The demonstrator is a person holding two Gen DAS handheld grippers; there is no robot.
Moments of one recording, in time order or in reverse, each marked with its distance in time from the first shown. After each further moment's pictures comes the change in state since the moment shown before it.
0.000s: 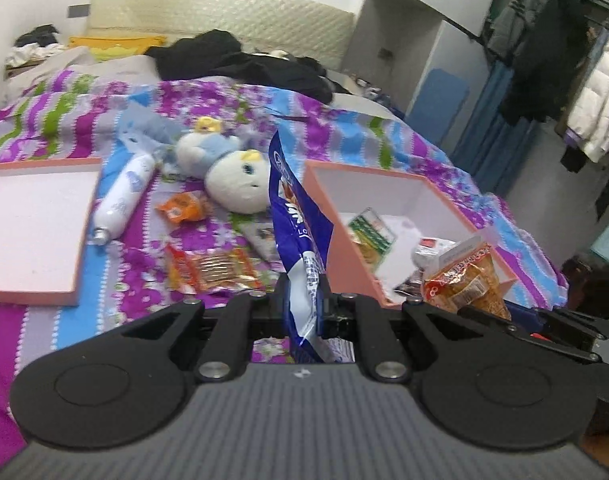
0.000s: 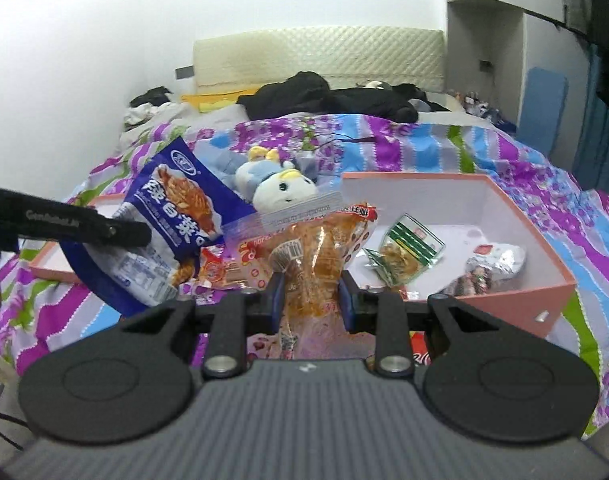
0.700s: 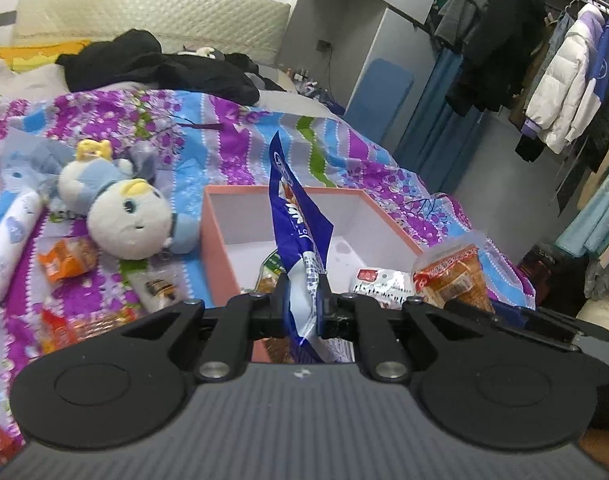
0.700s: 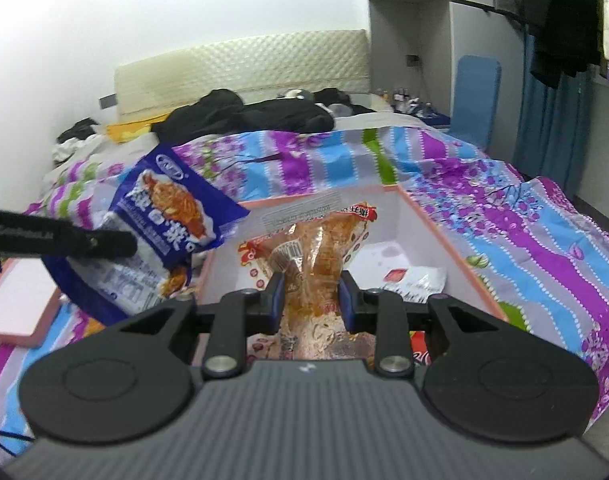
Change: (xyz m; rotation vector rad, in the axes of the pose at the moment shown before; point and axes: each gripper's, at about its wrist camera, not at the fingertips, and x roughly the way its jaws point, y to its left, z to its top) left arm 0.137 -0.075 0.070 0.056 0.021 -0.167; right arm 0.059 -0.110 0.035 0.107 -0.041 -0.175
